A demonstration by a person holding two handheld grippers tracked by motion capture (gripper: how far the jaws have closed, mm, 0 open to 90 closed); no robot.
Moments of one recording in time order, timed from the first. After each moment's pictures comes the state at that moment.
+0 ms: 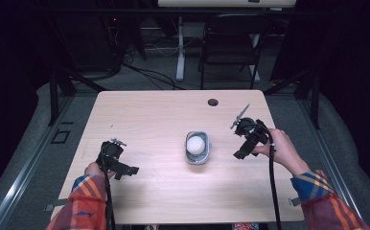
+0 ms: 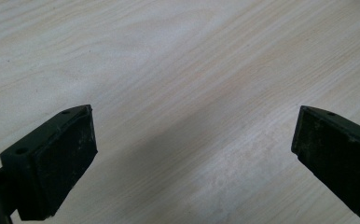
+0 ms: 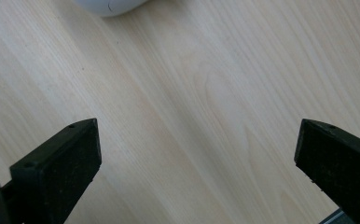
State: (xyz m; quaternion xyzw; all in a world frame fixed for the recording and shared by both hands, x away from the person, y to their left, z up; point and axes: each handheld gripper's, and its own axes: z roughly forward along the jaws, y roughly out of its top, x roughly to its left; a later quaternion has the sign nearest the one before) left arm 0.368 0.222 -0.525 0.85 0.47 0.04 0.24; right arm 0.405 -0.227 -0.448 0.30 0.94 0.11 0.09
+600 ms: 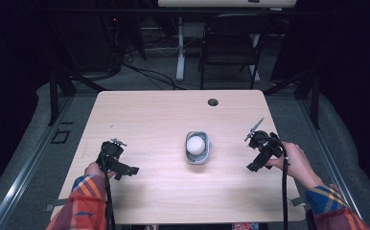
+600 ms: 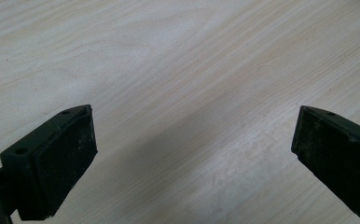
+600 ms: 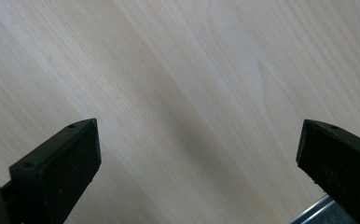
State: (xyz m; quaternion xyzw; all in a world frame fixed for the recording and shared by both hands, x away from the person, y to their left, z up) left arm 0.368 0.222 -0.526 0.85 0.47 0.04 0.24; right arm 0.380 -0.268 -0.481 0.33 0.94 0.09 0.07
